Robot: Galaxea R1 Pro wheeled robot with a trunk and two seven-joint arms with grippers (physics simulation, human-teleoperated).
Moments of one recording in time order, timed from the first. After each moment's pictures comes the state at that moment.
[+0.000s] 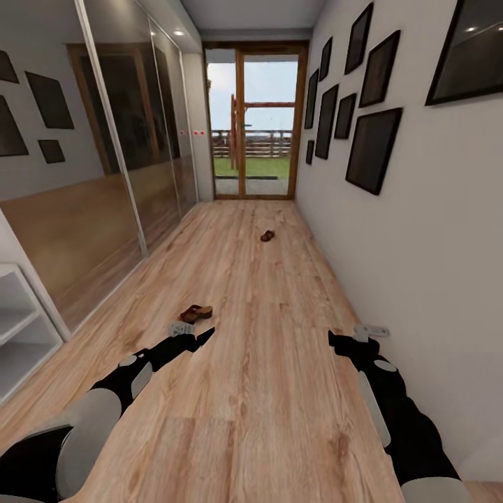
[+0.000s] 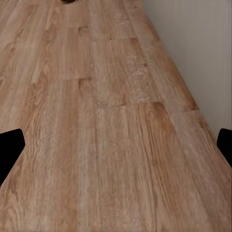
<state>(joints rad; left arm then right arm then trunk) -0.90 0.06 0.23 -0.23 -0.02 -0.30 -0.79 -0.46 -0.01 -0.04 -1.28 -0.09 0.46 -0.14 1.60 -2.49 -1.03</state>
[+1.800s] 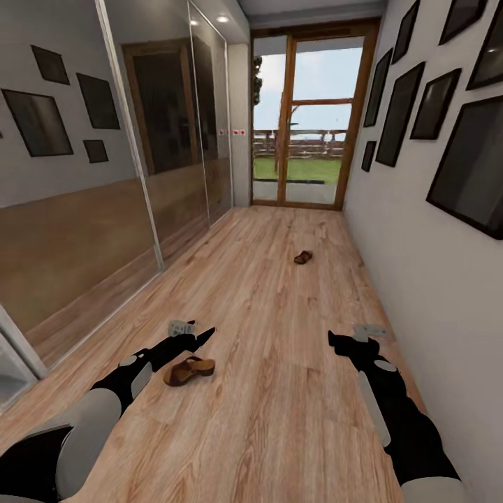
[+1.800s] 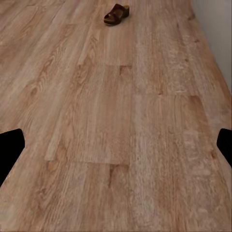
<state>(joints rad) -0.90 0.06 0.23 -0.23 -0.02 -0.30 -0.79 -0.46 -0.01 -0.04 -1.28 -0.09 0.46 -0.14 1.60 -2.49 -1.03</state>
